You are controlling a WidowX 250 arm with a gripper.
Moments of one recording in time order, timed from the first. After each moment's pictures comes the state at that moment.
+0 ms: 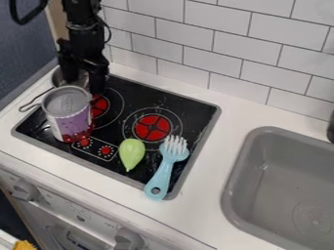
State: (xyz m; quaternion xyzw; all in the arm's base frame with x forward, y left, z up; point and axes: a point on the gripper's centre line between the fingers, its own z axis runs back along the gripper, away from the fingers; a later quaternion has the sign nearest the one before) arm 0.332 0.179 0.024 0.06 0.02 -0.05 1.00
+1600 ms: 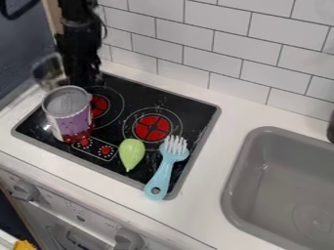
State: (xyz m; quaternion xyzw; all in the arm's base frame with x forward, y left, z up) arm 0.318 0.179 0.057 0.10 0.02 -0.13 0.99
